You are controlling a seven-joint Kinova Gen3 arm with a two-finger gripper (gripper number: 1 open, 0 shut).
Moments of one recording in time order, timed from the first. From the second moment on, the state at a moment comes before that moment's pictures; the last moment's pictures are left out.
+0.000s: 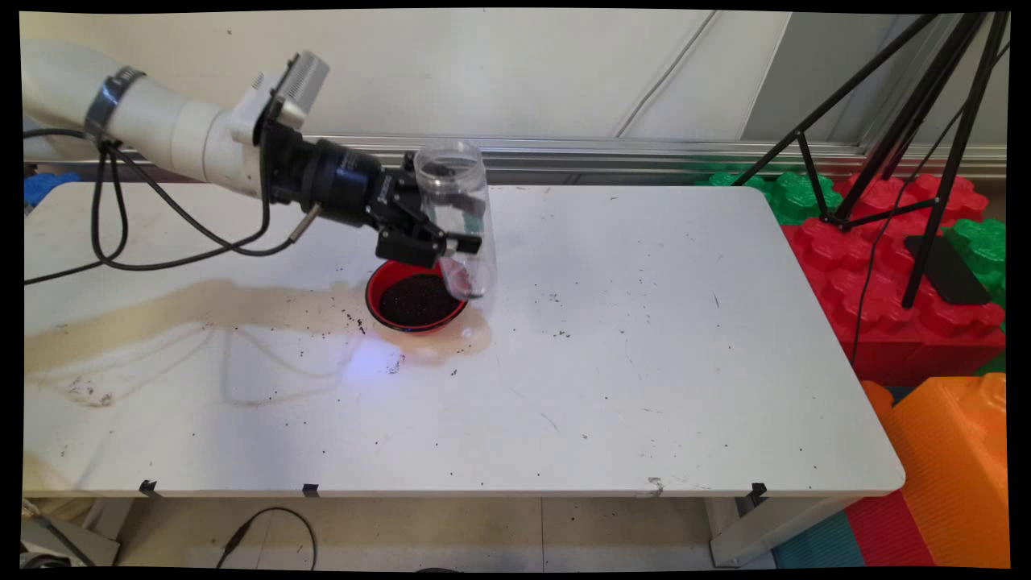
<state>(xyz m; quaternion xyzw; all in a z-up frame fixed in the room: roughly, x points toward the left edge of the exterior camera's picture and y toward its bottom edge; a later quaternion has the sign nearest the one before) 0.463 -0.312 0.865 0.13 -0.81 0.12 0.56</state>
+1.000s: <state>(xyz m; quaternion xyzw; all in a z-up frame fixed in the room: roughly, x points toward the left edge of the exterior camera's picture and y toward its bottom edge) 0.457 -0.309 0.794 0.14 -0.84 0.03 0.53</state>
